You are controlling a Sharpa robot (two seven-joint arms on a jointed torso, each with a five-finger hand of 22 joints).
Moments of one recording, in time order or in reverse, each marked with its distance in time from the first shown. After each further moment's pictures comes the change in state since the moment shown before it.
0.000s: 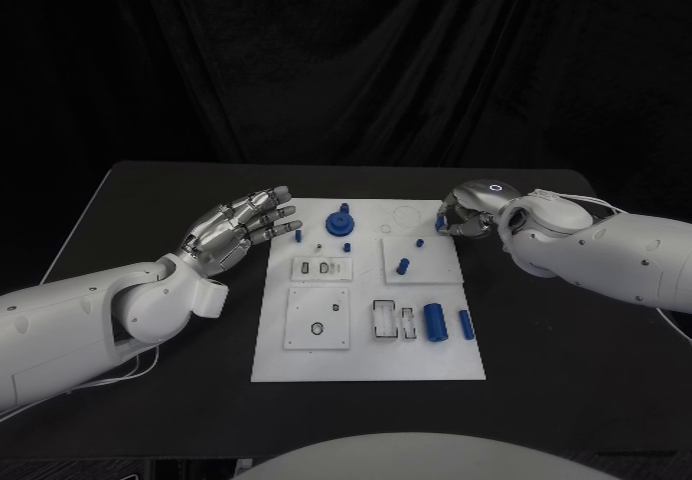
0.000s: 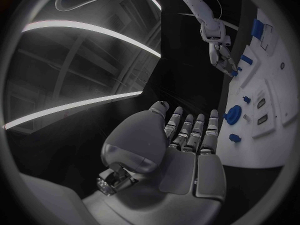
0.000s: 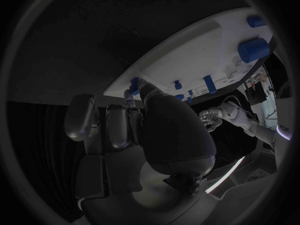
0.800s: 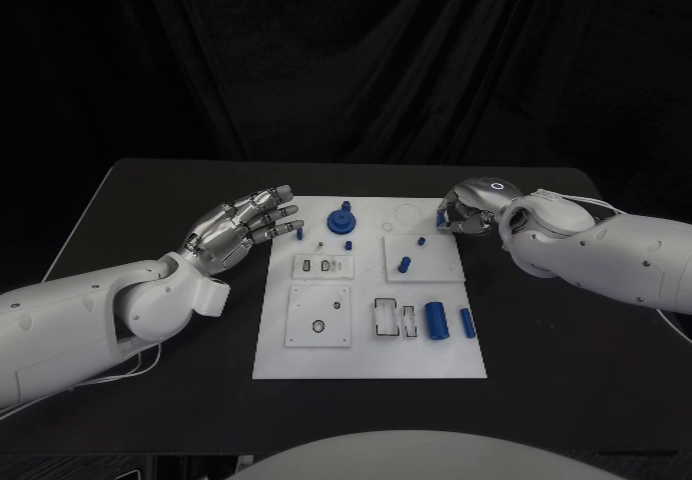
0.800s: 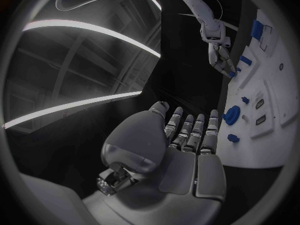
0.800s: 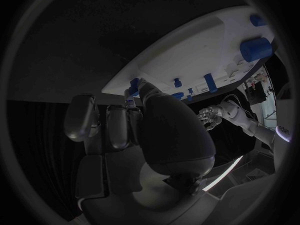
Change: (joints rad) left arm -0.004 -0.003 0.000 0.002 0.000 0.004 -0.002; left_hand -0.004 0.004 0.003 -0.003 0.000 -0.004 0.004 0.000 0.000 -0.005 0.002 0.000 0.000 0.000 0.000 0.000 -0.001 0.000 0.000 0.000 0.000 0.000; right arm -0.005 0.001 0.001 0.006 0.000 -0.049 0.001; right_hand 0.010 0.024 0.000 -0.003 -0.001 0.064 -0.013 0.030 0.029 0.008 -0.008 0.001 0.000 0.000 -0.007 0.005 0.000 0.000 0.007 -0.007 -0.003 0.000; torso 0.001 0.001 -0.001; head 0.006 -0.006
